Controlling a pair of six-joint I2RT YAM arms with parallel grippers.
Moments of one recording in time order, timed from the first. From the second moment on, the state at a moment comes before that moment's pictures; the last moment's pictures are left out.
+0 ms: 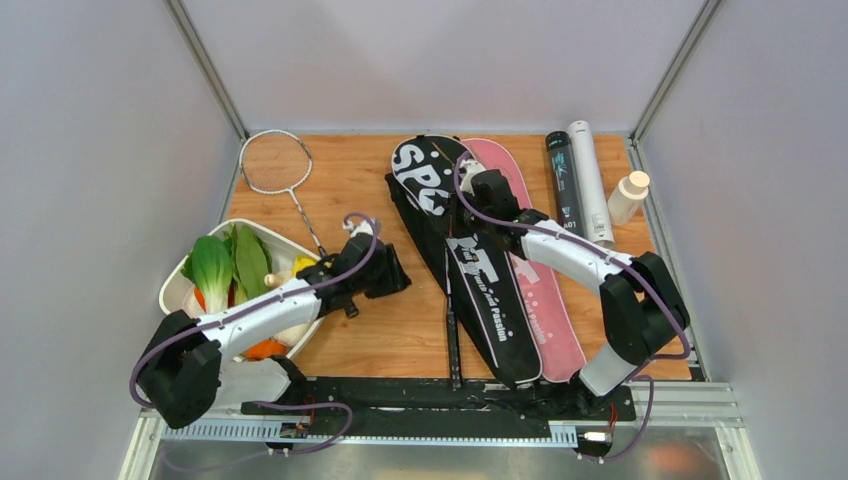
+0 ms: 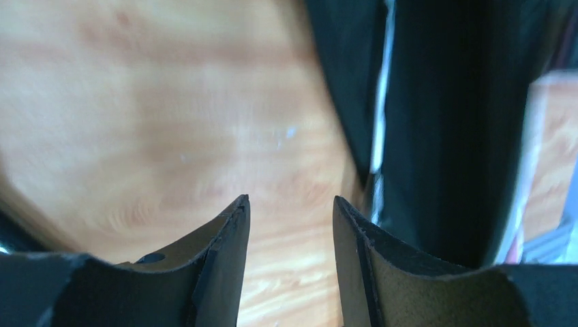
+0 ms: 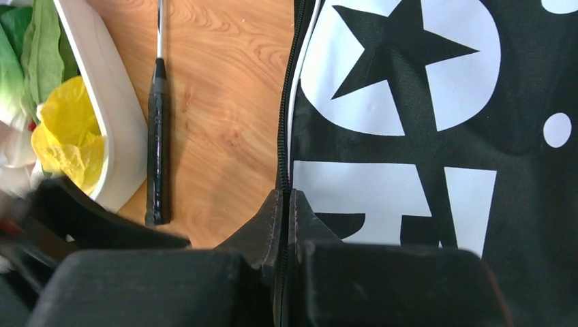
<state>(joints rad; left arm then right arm) -0.70 1.22 0.73 -0.25 -0.12 -0.86 0.59 1.62 1.10 -0.05 -0.23 0.44</state>
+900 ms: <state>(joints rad) -1.12 1.44 0.49 0.27 0.09 -1.06 0.59 1.68 1.17 -0.01 -0.11 0.66</state>
